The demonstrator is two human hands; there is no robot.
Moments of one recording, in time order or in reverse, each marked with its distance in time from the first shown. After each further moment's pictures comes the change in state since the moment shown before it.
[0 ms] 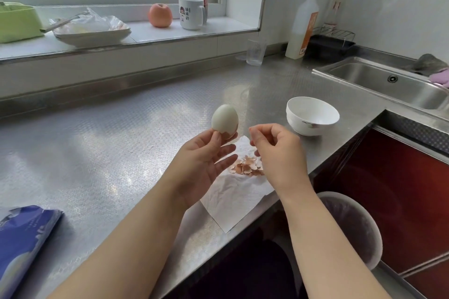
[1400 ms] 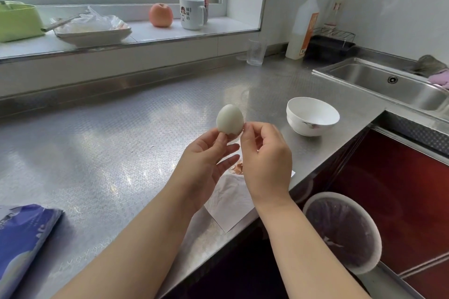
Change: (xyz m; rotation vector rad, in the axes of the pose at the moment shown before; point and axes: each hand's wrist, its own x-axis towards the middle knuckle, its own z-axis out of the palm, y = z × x) left_hand 0.005 -0.013 0.002 0.082 0.048 0.074; right_hand -0.010 0.007 0.032 -0.192 0.288 -0.330
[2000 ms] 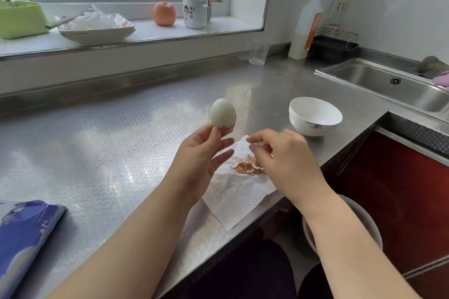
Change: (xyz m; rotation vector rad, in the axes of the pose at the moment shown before) left_hand -0.002 0.010 -0.001 -0.026 0.079 0.037; right_hand 0.021 0.013 -0.043 -0.263 -0.443 -0.214
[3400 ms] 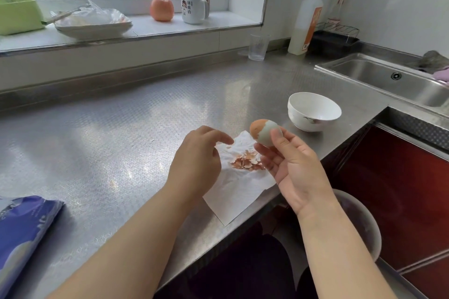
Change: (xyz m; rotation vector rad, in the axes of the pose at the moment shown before) left_hand -0.008 -0.004 0.002 1.299 0.125 0.343; right_hand -0.015 -0.001 -0.003 1.440 0.073 0.721
